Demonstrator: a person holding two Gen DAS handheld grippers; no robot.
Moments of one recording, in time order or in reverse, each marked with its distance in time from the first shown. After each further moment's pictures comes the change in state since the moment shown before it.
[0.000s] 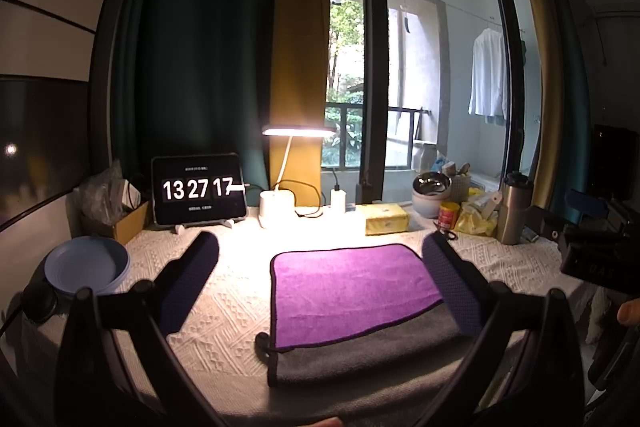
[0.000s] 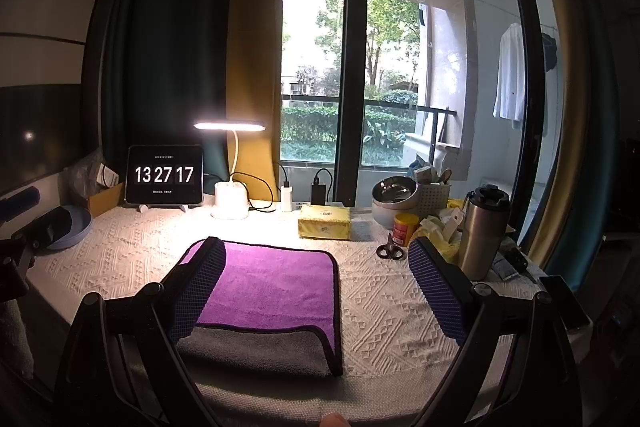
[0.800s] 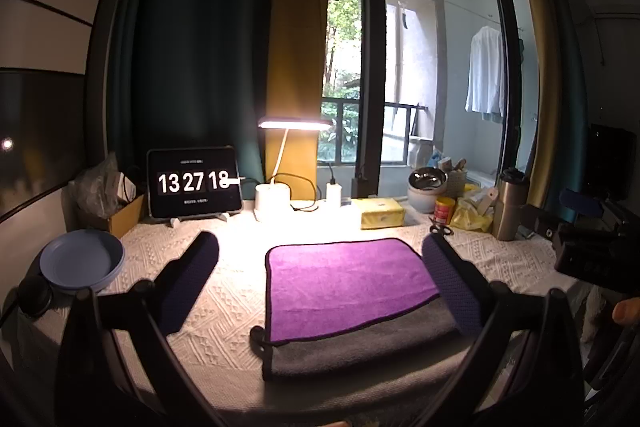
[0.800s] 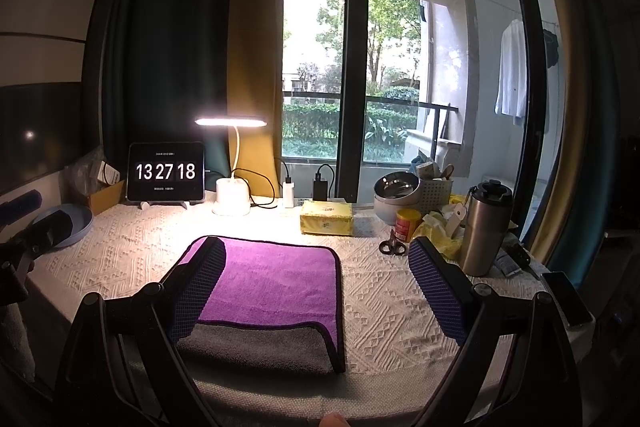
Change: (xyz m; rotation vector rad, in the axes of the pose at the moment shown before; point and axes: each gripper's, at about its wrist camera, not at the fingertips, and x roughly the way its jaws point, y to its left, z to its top) left arm 0.001 0.000 -0.005 -0.007 0.026 -0.017; right arm 0.001 0.000 -0.003 0.002 0.006 0.004
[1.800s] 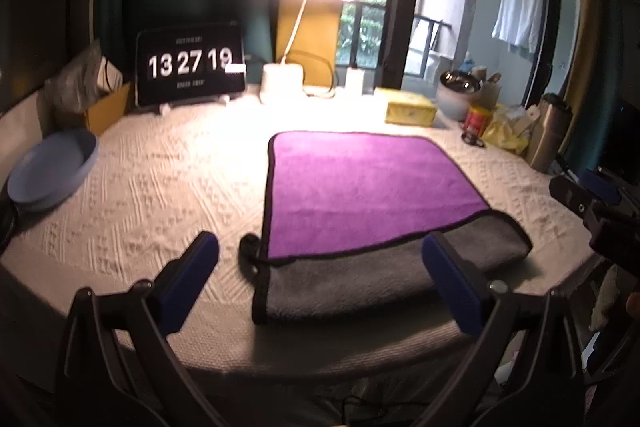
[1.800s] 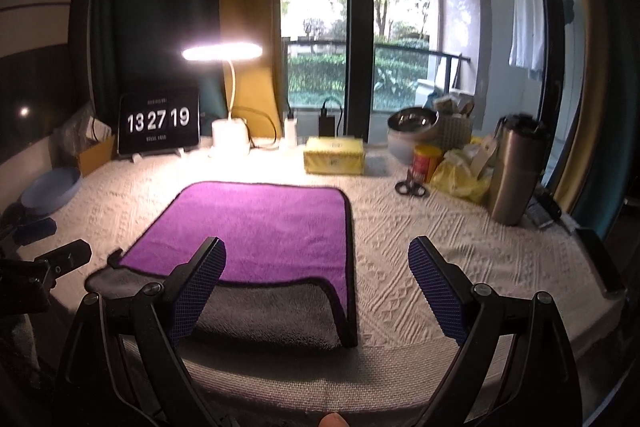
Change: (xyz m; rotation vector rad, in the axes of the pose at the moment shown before) left arm 0.095 0.017 -0.074 -0.075 0.378 0.036; right arm 0.076 -0.005 -0.054 0.022 0.212 0.050
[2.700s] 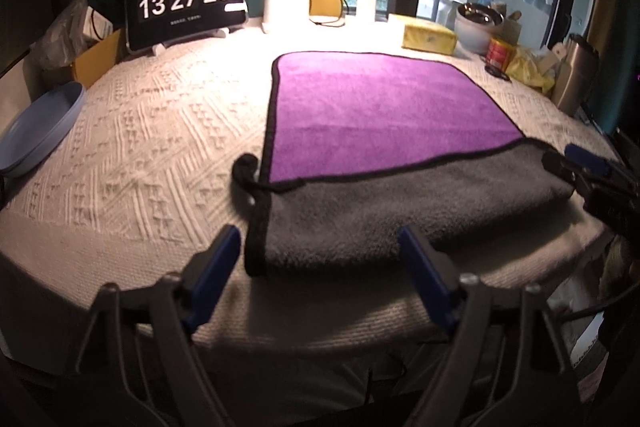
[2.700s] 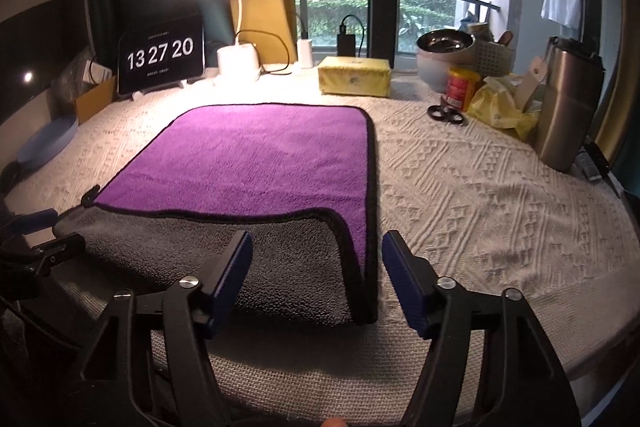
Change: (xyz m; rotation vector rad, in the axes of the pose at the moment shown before) left arm 0.044 0.002 -0.037 0.037 0.206 0.046; right arm 0.067 -0.011 -0.039 -0.012 0.201 0.094
